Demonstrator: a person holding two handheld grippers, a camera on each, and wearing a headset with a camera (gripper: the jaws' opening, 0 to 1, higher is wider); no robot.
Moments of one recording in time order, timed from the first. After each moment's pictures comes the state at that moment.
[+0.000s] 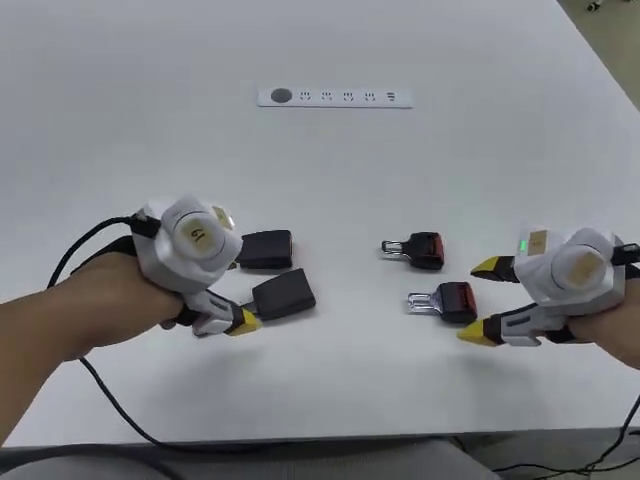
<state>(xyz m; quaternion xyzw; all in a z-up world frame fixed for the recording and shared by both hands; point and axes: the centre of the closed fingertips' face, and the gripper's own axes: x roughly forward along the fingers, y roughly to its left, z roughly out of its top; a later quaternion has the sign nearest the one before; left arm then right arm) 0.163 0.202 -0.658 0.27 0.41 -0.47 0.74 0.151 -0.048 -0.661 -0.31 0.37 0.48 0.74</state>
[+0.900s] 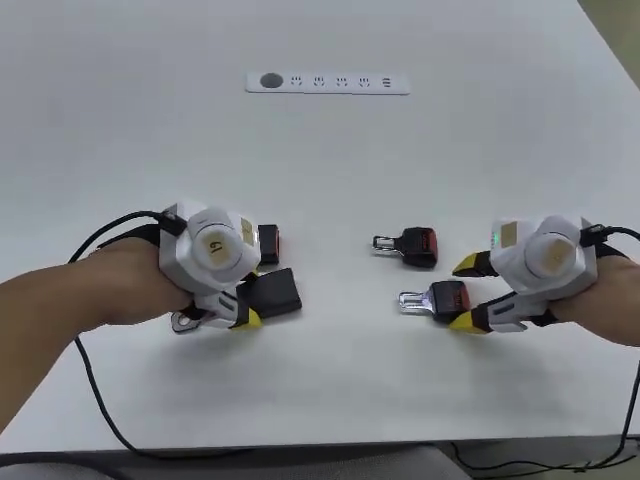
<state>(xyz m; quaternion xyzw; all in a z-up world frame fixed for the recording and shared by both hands) 0.163 0.178 -0.687 0.34 0.38 -0.55 0.66 0.163 -0.050 -0.690 -0.33 0.38 0.53 0.68</state>
